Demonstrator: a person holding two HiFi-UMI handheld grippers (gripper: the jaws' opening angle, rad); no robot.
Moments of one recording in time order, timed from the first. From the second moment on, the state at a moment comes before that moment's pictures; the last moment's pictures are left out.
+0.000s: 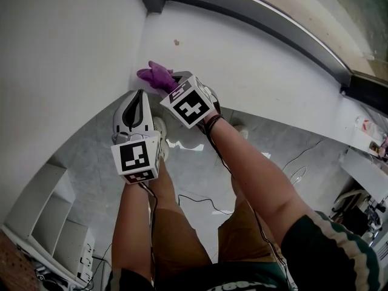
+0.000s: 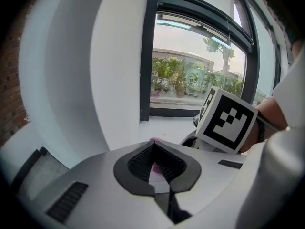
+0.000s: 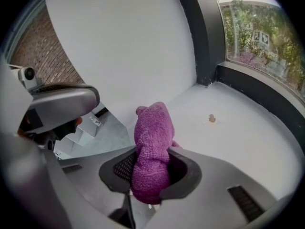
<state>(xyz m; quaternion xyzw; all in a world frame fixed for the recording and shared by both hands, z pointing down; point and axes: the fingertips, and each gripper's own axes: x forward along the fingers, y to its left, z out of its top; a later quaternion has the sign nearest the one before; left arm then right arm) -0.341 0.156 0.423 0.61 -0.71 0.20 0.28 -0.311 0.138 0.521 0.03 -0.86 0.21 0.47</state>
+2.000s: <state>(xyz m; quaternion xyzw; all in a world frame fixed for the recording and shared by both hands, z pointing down) -0.359 0.035 0.408 0.65 -0.69 0.21 0.24 -0.325 -0.025 0.521 0.17 -0.85 0.23 0.44</state>
